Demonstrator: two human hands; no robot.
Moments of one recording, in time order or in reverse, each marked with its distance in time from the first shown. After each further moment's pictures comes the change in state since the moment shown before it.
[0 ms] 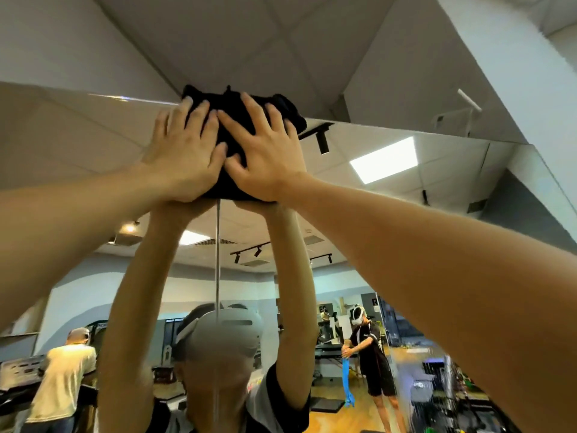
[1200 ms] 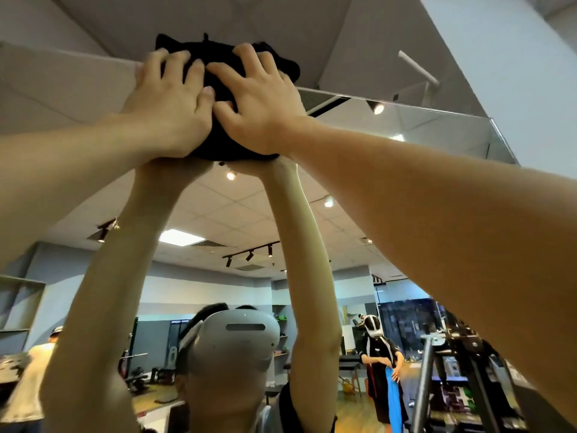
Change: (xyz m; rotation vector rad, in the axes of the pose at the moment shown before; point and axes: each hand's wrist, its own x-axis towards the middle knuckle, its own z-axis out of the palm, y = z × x) left_hand 0.093 0.230 0.043 -0.091 0.100 -0.154; right_hand -0.047 0.243 -0.020 0.074 0.065 -0.084
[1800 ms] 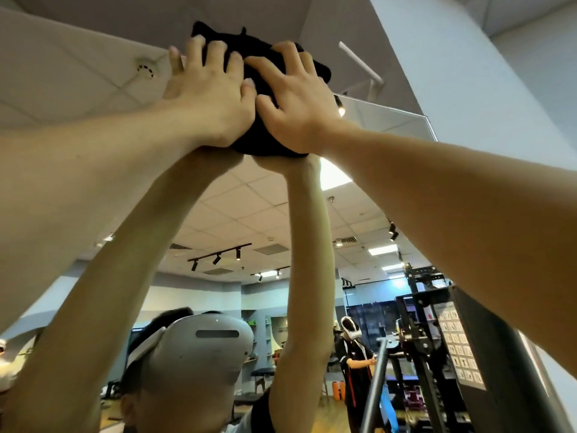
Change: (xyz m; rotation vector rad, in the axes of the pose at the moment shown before) left_hand 0.024 0.171 0.041 0.047 -0.011 0.030; right_hand -0.072 0.154 -0.032 -0.030 0.030 0.044
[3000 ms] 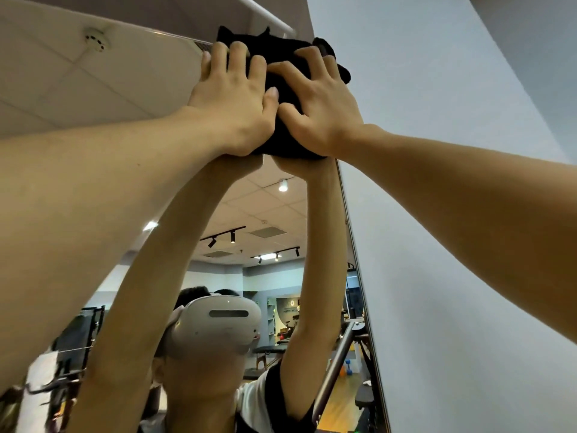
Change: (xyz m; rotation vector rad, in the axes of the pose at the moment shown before) left_hand 0.002 0.255 0.044 -0.020 -0.003 0.115; right_hand -0.131 0.230 -0.054 0.067 0.000 0.015
